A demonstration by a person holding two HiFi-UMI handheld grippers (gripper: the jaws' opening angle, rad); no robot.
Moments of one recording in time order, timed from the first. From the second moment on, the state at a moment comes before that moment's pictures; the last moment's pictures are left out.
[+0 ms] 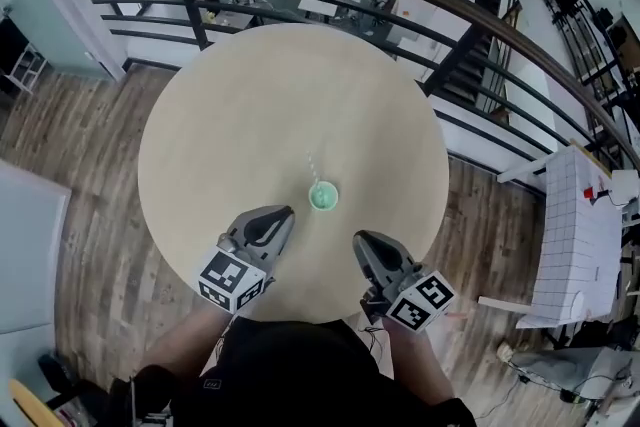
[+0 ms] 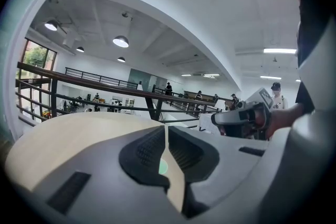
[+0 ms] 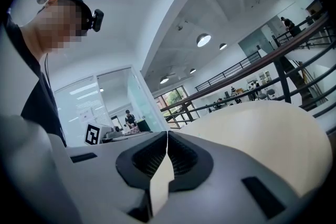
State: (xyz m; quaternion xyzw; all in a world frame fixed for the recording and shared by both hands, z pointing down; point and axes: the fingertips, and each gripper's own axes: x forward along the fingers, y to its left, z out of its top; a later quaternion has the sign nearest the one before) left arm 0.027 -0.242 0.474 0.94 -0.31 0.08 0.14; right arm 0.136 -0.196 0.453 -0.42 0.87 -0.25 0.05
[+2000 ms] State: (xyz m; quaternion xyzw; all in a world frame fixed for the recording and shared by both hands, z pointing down) left arm 0.114 -0.340 0.666 0.93 -0.24 0.08 0.26; right arm 0.145 -0.265 0.600 -0.38 0.86 -0.33 0.00
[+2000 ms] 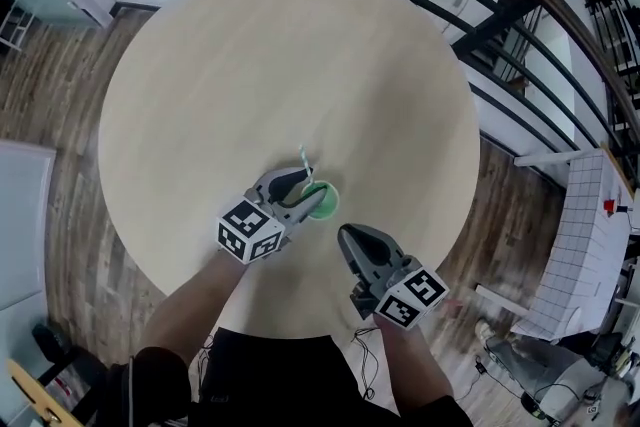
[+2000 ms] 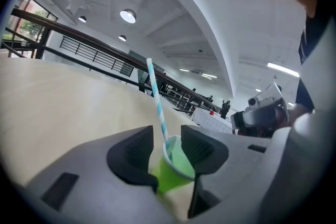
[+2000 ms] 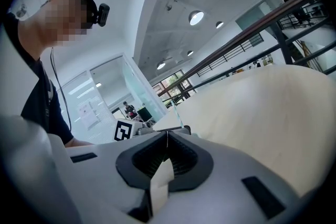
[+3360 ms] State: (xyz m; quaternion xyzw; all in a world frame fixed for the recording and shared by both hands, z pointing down) left arm 0.075 -0.318 0.570 0.94 -0.26 0.03 0.23; right arm 0.135 -0.246 0.527 -0.41 0.86 -0.29 0.00
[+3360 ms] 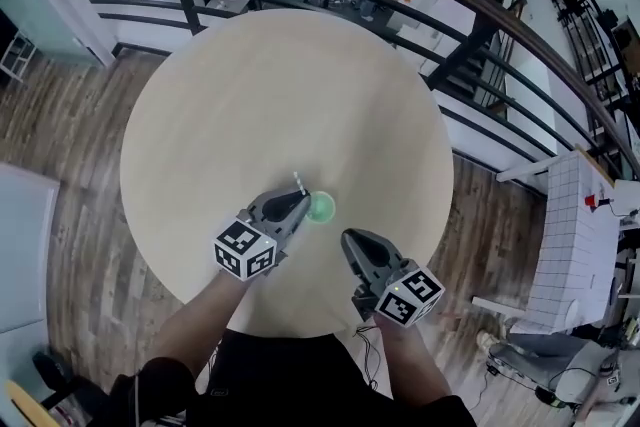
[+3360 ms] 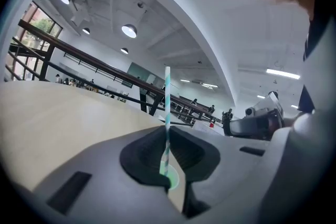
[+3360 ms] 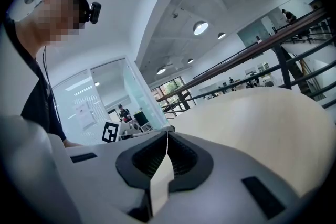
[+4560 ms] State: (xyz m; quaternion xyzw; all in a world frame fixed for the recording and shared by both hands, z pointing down) left arm 0.062 -0.134 0.408 0.93 -0.36 0.00 0.11; right arm 0.215 -0.093 0.422 -0.39 0.89 -0.21 0.05
